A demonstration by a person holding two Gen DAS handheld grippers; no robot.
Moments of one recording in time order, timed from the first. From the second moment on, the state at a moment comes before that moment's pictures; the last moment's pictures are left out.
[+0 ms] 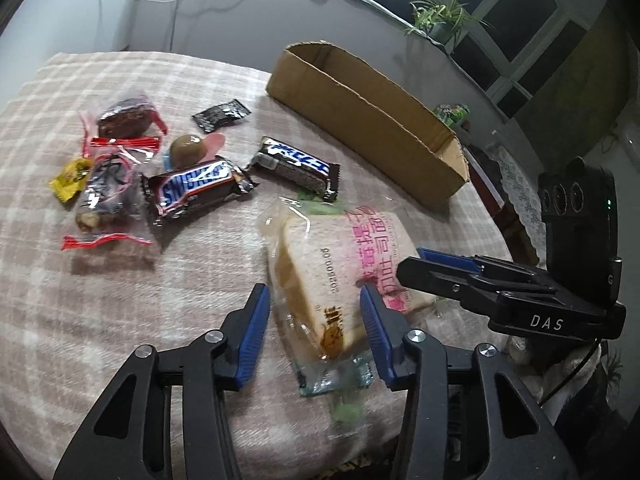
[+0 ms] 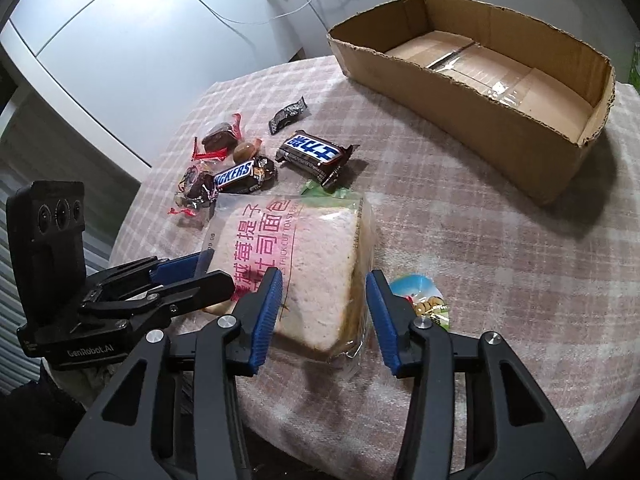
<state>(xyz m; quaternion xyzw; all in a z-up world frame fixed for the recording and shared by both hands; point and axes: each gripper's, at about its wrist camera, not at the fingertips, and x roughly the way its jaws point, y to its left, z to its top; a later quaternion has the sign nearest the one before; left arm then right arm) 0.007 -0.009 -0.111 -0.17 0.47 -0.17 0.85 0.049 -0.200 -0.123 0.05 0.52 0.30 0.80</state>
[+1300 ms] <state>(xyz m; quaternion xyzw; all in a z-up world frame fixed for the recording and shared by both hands) 0.029 -0.032 -0.069 -0.11 0.42 -0.17 0.89 0.062 -0.211 -0.078 0.05 0.49 0.29 0.82</state>
